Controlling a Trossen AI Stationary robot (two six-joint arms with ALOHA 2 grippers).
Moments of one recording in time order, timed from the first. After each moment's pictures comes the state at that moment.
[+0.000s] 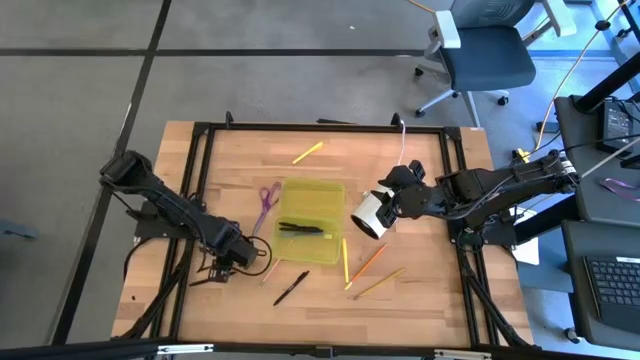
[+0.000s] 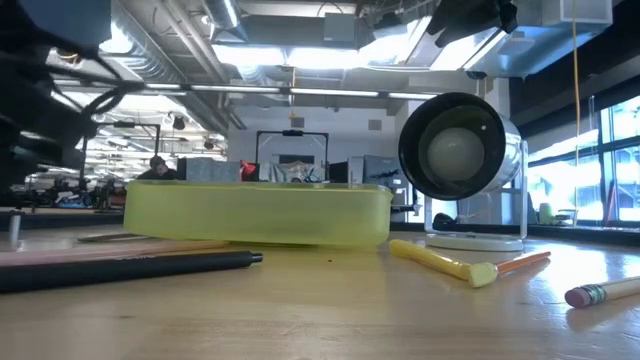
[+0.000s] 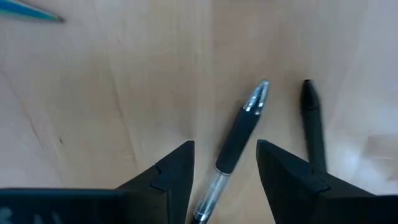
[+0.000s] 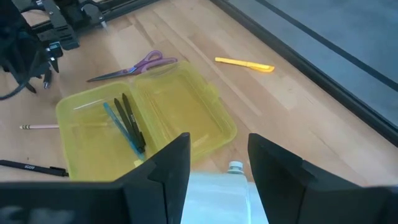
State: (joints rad) left arm -0.50 1.44 0.68 -0.83 0.14 -0.46; right arm 0.26 1.22 1.19 -0.81 0.63 0.65
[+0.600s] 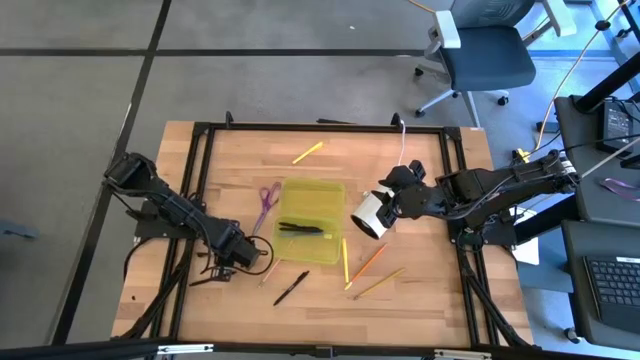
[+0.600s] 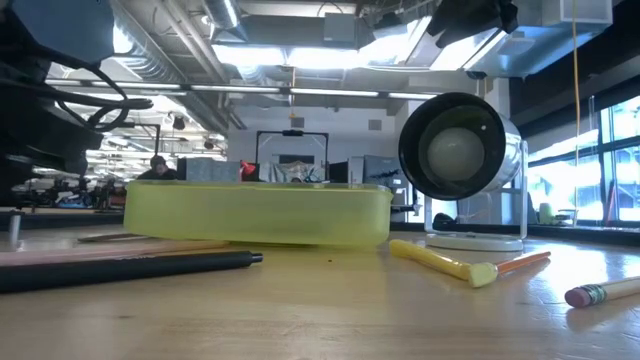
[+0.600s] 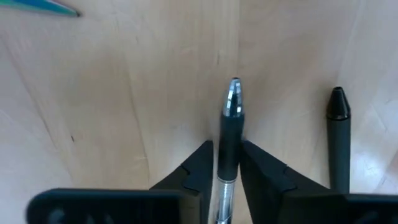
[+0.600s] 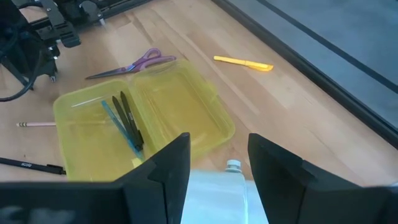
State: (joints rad) left arm -0.50 1.51 0.68 -0.82 0.11 -0.48; right arm 0.26 1.22 1.19 -0.82 0.63 0.65
